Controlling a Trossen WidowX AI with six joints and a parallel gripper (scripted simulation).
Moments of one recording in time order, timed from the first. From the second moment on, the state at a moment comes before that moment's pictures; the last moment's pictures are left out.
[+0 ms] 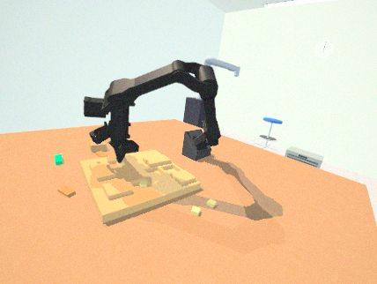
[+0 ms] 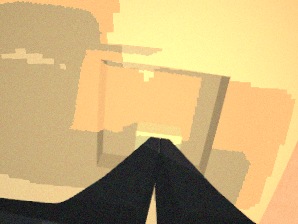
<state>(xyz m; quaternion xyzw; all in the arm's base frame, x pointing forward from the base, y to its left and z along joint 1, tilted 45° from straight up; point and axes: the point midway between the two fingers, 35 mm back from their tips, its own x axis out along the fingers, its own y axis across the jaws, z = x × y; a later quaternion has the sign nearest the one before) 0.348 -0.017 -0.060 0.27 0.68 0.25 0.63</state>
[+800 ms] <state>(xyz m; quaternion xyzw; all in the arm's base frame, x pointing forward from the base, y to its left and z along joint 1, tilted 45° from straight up) 0.371 -0.015 -0.063 0.24 0.67 0.29 0.64</state>
